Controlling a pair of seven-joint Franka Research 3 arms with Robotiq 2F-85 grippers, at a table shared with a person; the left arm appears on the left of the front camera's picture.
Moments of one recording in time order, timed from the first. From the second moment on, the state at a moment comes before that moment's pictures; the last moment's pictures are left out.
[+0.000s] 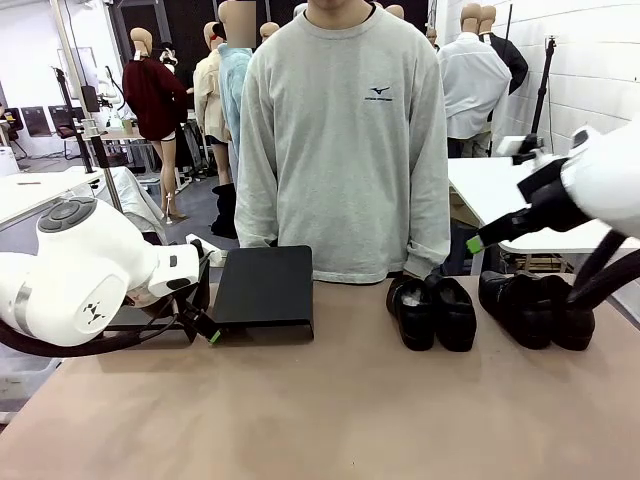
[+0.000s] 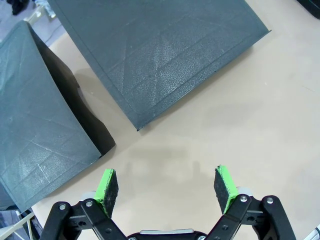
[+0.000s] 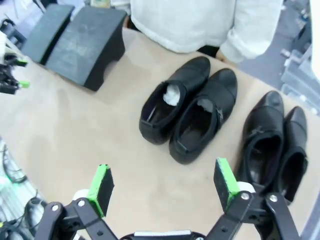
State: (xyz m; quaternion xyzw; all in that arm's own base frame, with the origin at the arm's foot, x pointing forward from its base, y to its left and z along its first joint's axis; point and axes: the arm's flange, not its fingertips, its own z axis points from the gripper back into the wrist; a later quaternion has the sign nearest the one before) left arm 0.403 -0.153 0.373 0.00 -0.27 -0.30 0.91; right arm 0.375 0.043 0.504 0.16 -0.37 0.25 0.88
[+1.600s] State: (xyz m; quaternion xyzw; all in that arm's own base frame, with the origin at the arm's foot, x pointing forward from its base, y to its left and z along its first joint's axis) left arm 0.406 -0.157 0.376 -0.01 -0.30 -0.28 0.91; right arm 0.374 0.029 0.504 0.15 -0.36 0.25 0.89
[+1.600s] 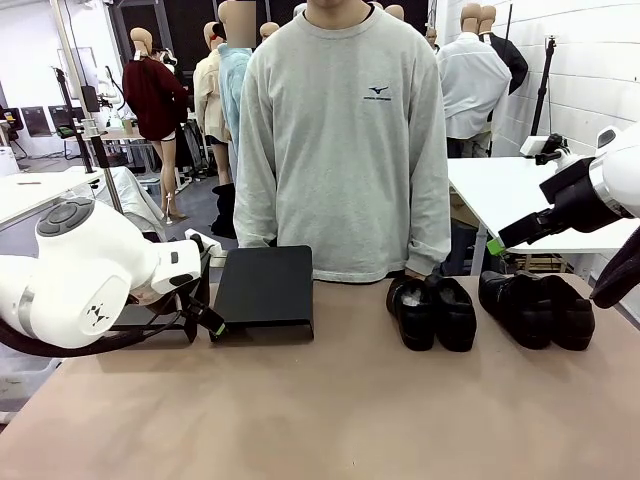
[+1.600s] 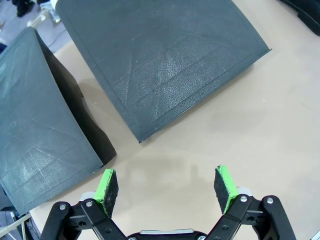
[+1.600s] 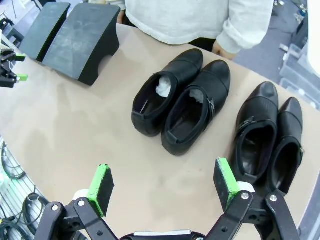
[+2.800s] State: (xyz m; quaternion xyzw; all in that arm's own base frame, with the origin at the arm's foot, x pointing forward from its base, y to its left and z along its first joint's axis) left arm 0.375 -0.020 0.486 -0.08 -0.30 -0.38 0.87; right arm 0.373 0.029 0.504 0.15 -0.36 0.25 0.89
